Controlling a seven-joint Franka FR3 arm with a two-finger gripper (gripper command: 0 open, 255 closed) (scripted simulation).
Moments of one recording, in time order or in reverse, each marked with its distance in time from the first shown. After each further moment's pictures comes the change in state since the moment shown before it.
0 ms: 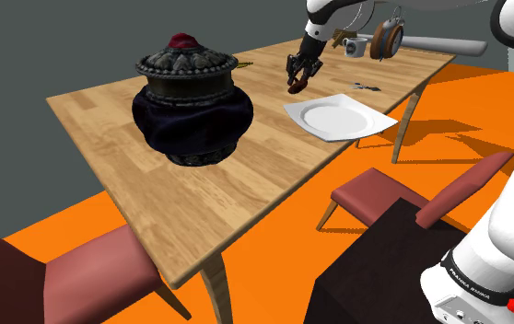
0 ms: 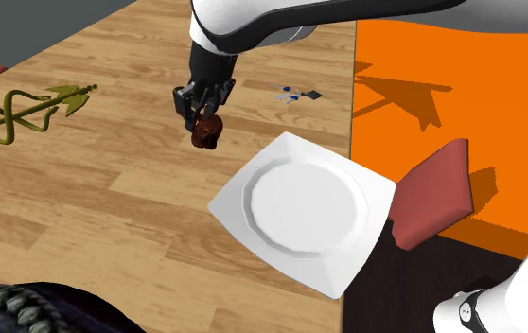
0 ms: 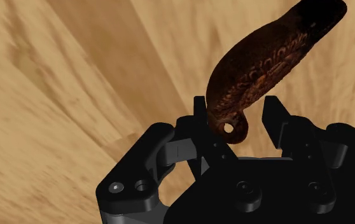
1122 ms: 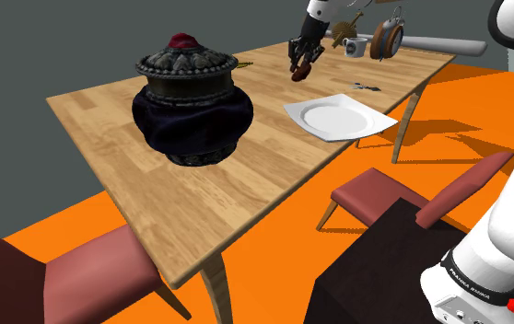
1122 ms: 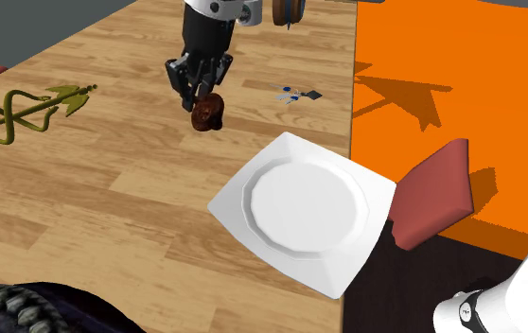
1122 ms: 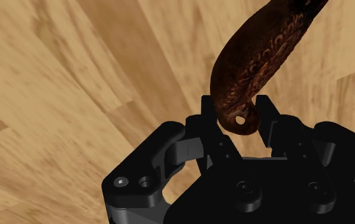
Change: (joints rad) arm -0.005 0.007 -0.005 0.141 -0.018 -0.149 0.033
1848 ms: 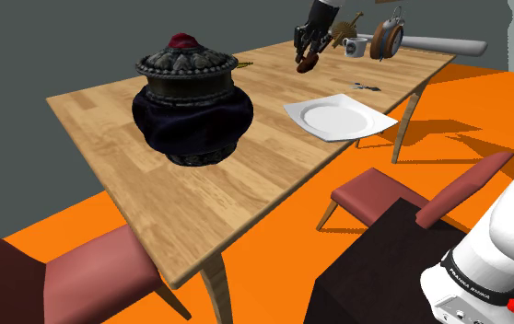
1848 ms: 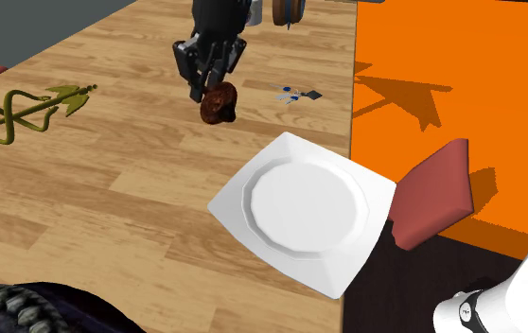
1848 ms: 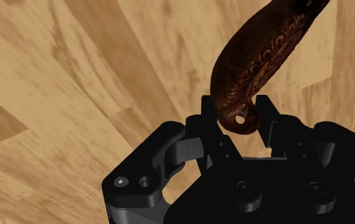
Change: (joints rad) arm 0.018 -0.125 0.006 -0.062 -0.031 -0.055 0.042
